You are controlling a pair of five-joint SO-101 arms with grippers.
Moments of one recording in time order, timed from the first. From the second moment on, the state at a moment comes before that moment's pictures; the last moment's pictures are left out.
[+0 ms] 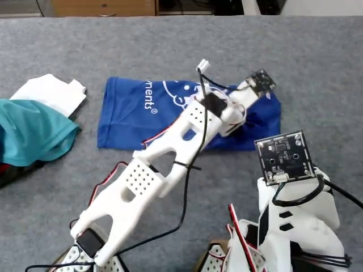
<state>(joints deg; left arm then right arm) 37.9 63.9 -69.9 71.4 -26.3 15.6 -73.6 18.0 97.5 25.7</state>
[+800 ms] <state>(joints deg) 34.5 64.0 -80.9 75.4 -29.7 15.6 -73.6 18.2 99.0 25.7</state>
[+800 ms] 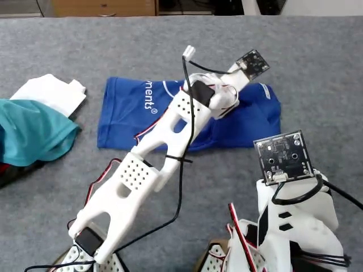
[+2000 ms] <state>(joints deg) 36.9 76.7 -92.9 90.2 -26.9 15.6 -73.6 18.2 99.0 25.7</state>
